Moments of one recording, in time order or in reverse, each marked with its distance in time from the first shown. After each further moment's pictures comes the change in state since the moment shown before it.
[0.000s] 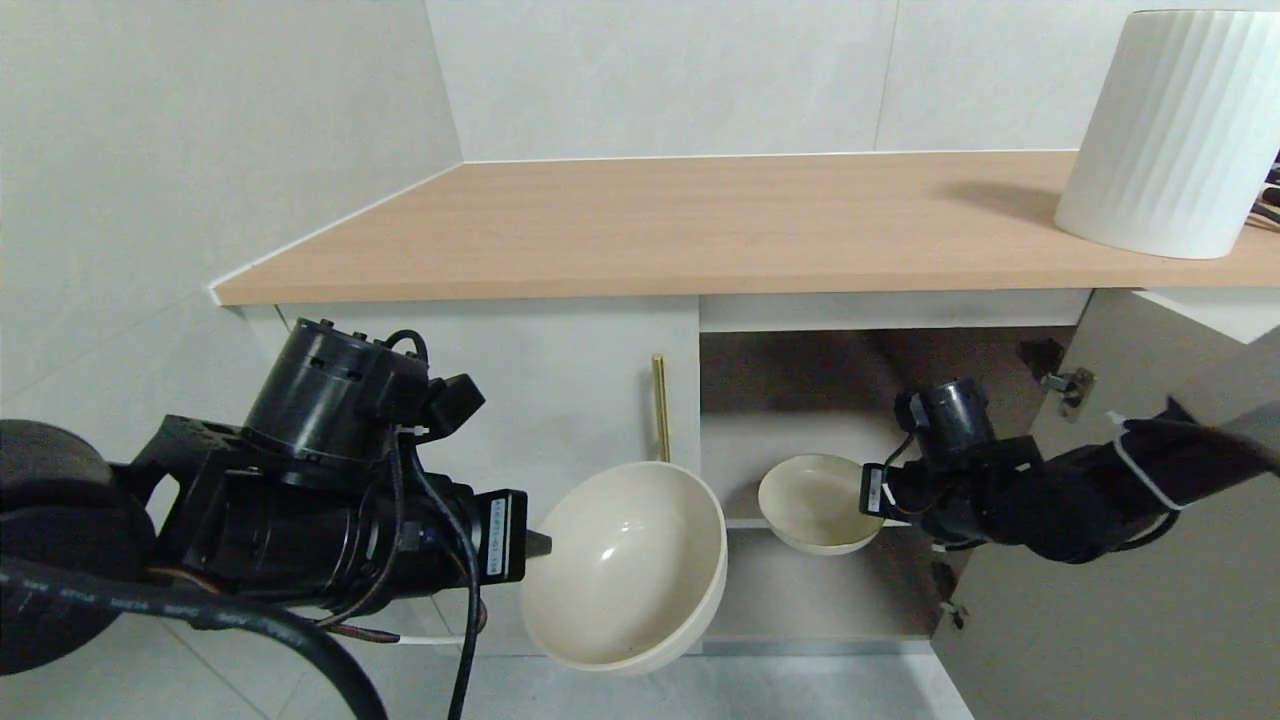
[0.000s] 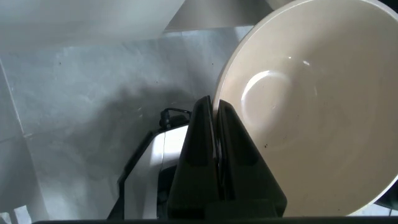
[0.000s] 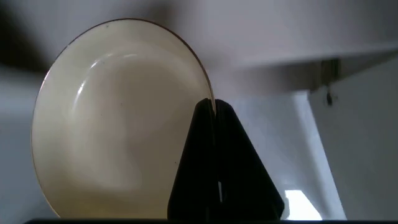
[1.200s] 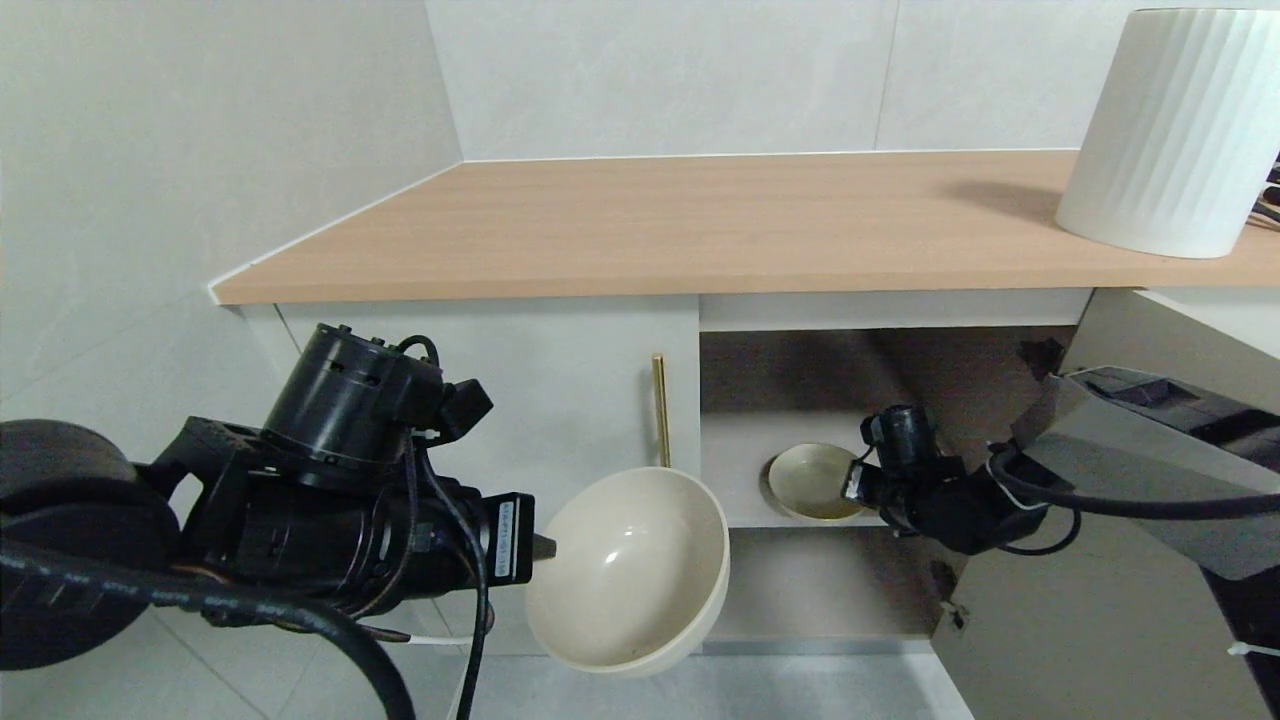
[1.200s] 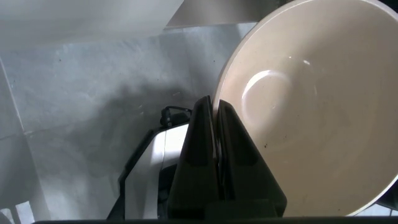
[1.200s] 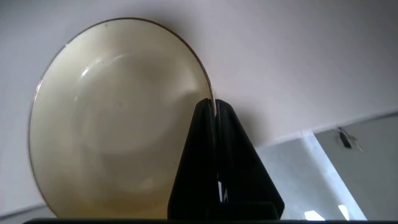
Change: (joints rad) left arm -0.005 0.022 -0.004 -0.002 0.001 0.000; right arm -0.080 0.351 -0.270 -0.137 -0.094 0.074
